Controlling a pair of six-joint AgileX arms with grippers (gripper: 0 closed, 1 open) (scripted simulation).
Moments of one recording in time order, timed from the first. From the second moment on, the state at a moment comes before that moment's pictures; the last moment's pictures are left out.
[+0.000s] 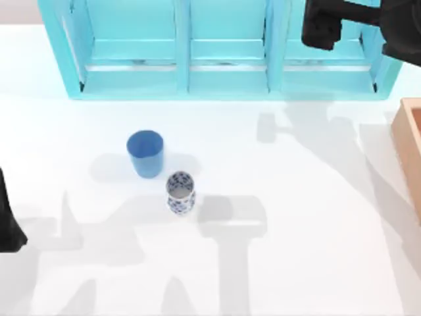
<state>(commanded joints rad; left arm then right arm) 0.00 0.00 0.00 0.00 0.00 0.00 0.53 1.47 1.53 -0.90 0.10 0.54</state>
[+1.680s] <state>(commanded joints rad) 0.00 0.00 0.00 0.00 0.00 0.00 0.91 2.54 2.43 -1.34 0.17 0.92</state>
